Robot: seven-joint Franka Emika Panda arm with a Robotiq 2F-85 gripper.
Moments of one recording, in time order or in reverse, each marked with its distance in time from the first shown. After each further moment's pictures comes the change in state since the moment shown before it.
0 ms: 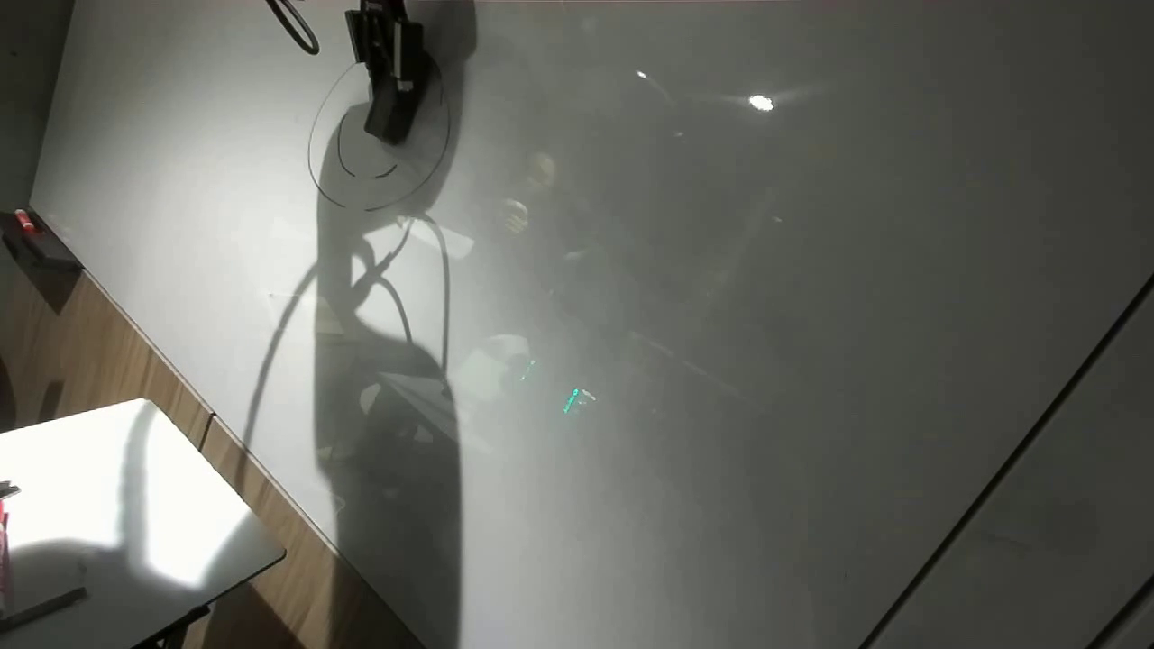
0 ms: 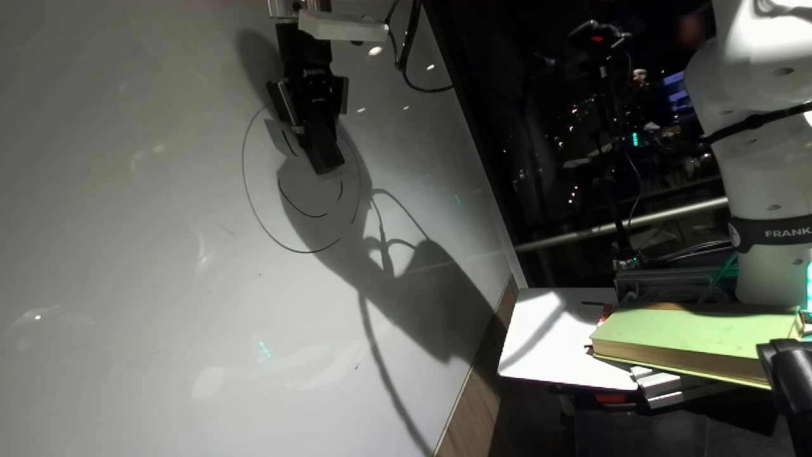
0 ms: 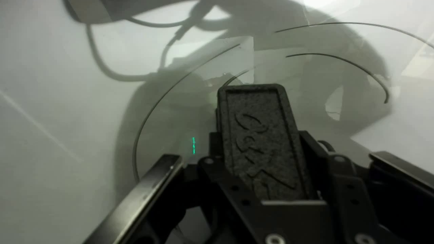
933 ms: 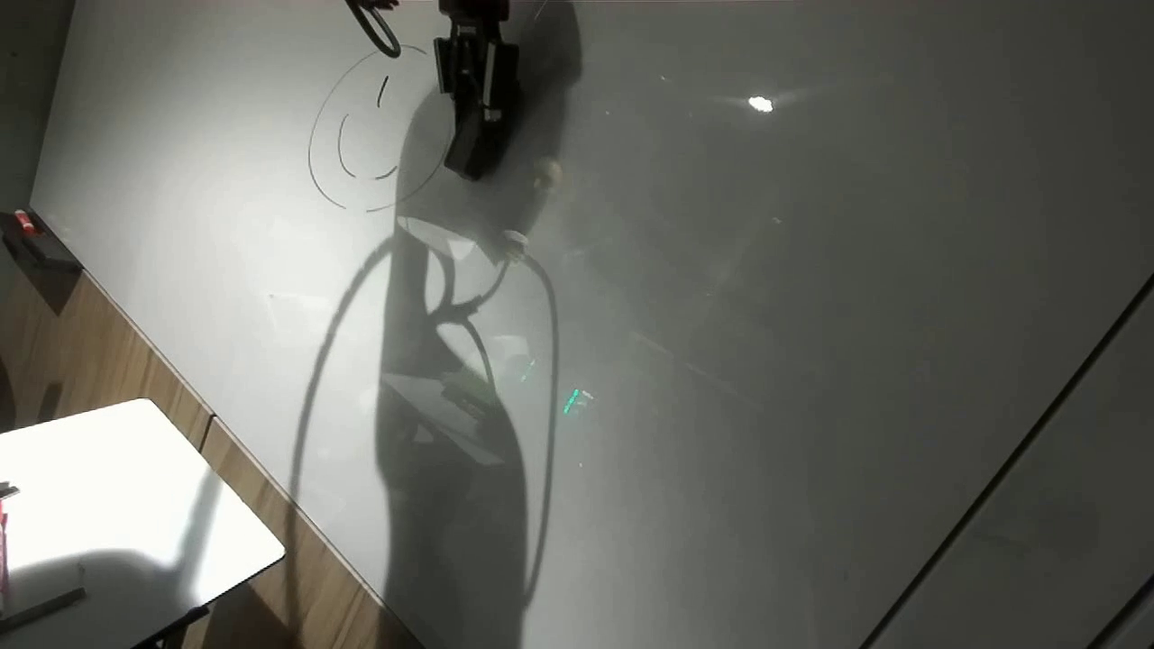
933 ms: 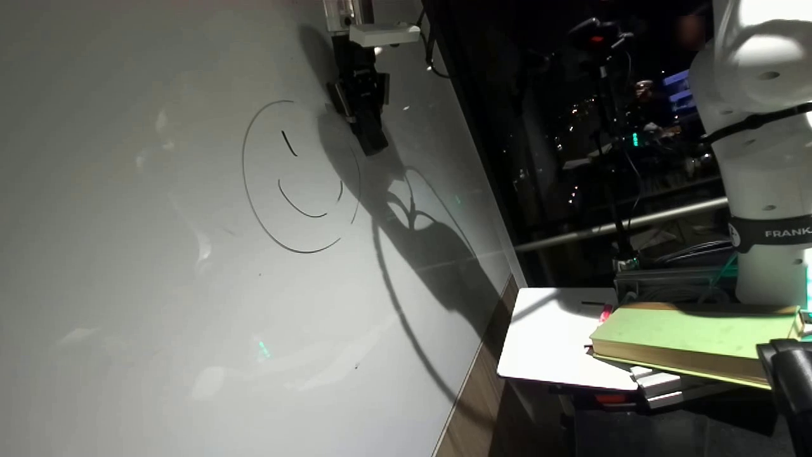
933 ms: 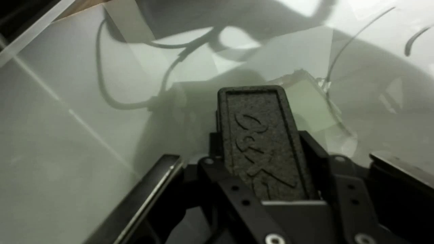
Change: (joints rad) arm -0.078 -0.033 -0.186 -0.002 0.036 -0.064 -0.159
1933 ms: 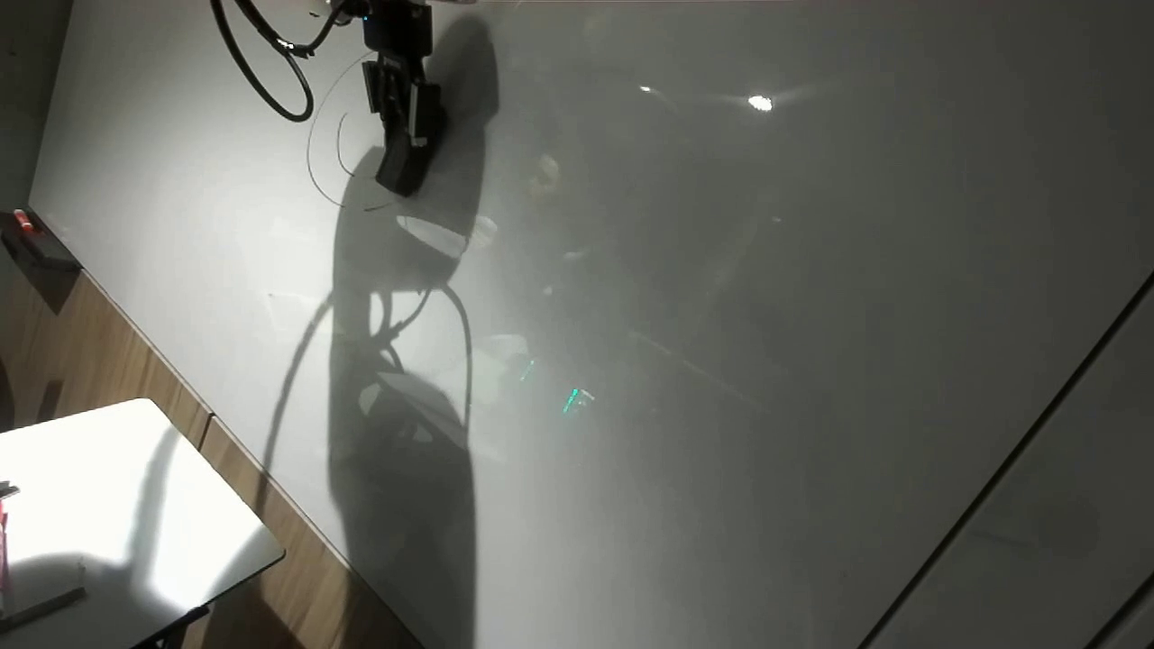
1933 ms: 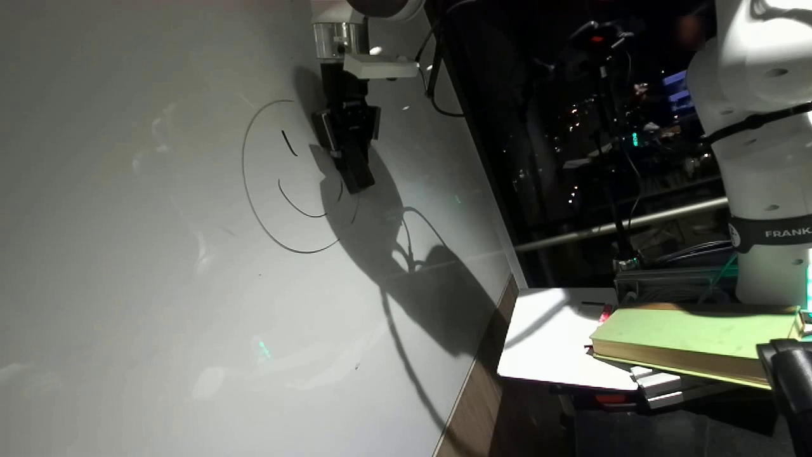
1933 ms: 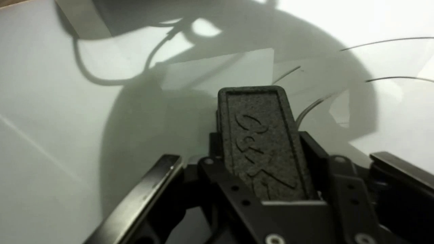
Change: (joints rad) arm 0.050 -0.010 0.097 -0.177 0.043 0.211 0.055
